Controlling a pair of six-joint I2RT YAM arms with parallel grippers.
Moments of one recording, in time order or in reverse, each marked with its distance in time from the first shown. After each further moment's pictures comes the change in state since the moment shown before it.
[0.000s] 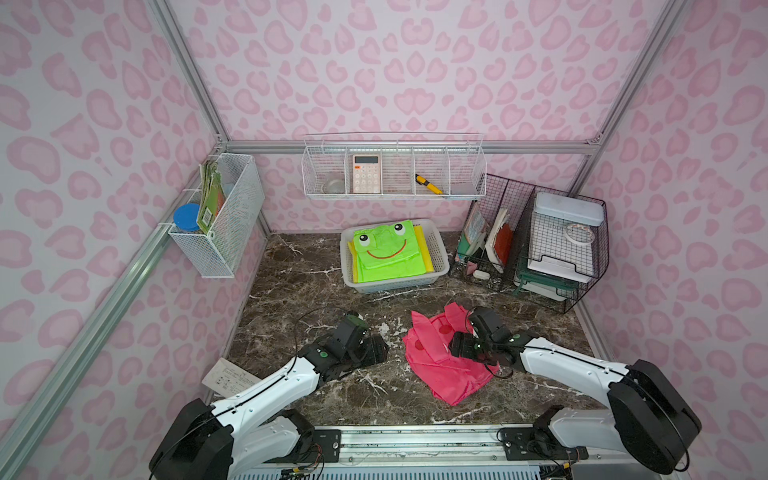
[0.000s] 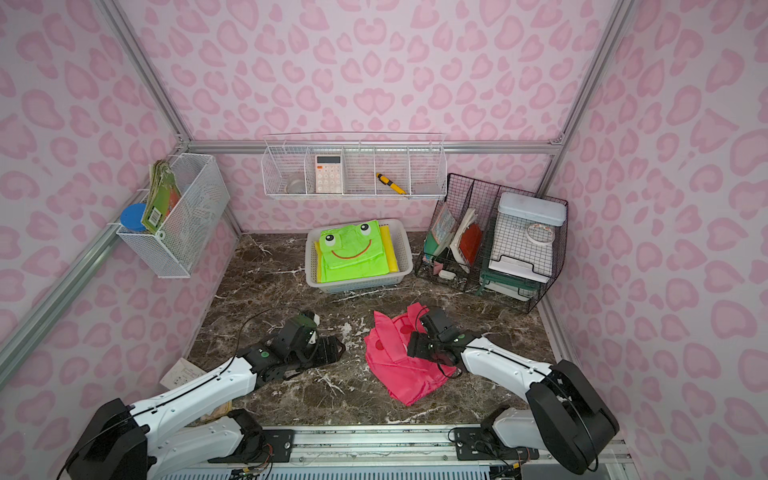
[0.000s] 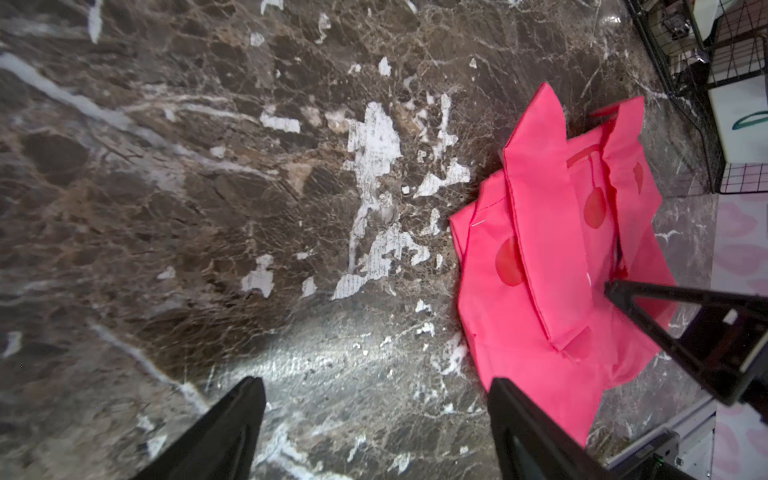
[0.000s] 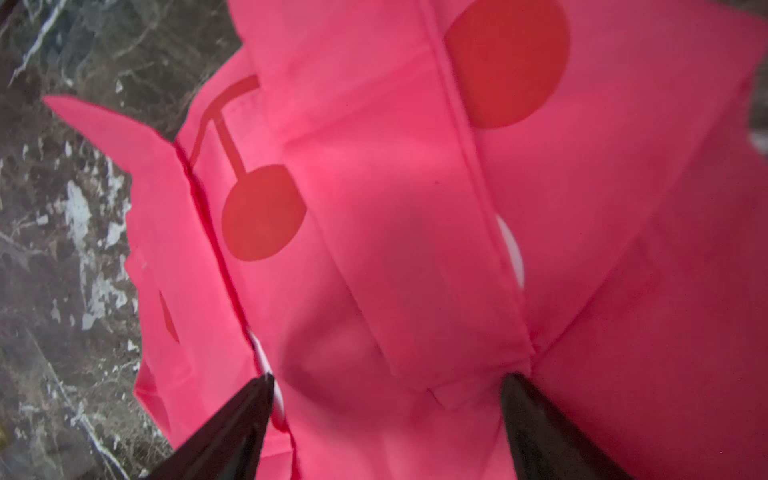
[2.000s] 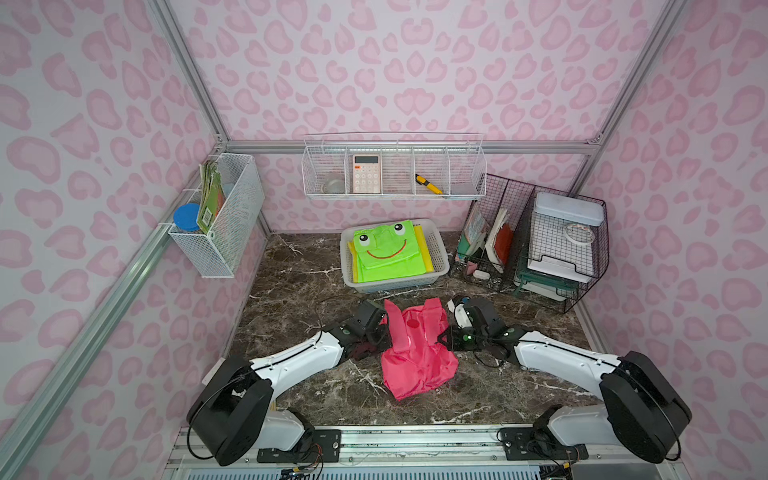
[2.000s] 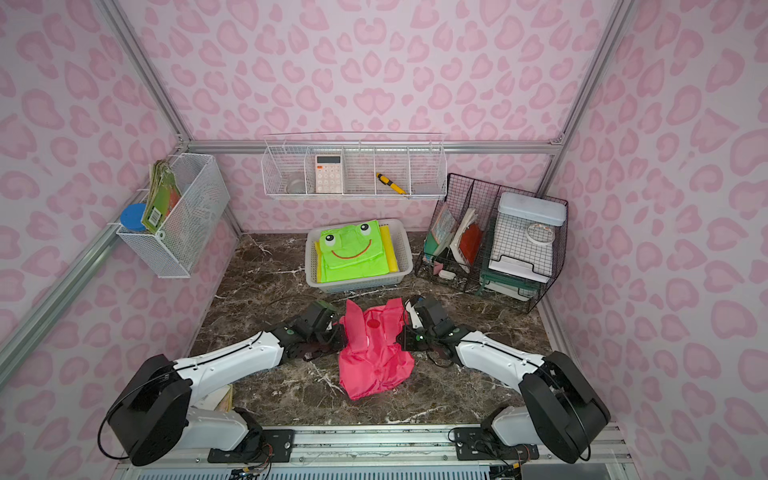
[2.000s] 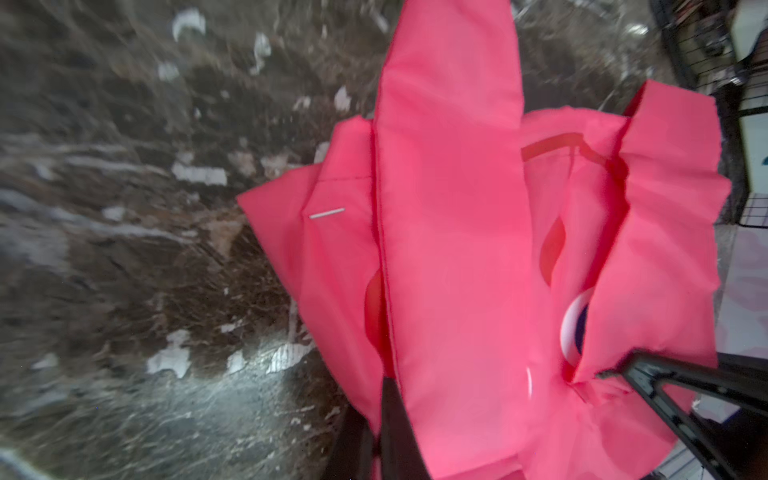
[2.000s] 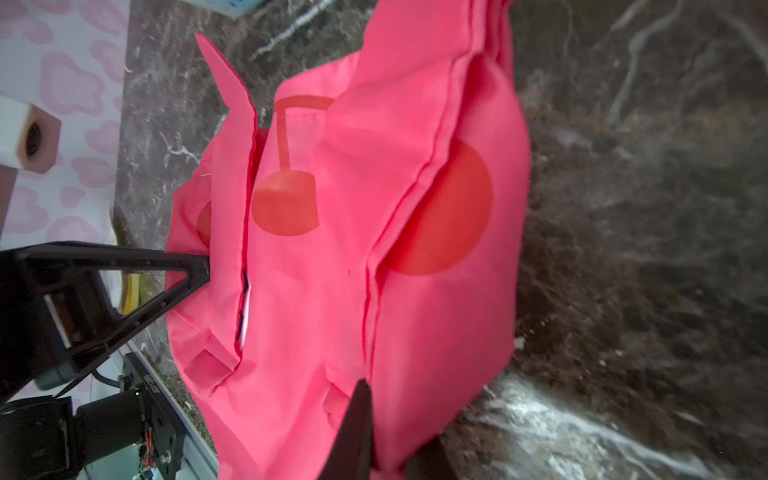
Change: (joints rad) left arm -0.025 0.234 0.223 -0.015 -0.018 -0.042; right arm -0.035 0.040 0.097 0.157 -0.249 -0.164
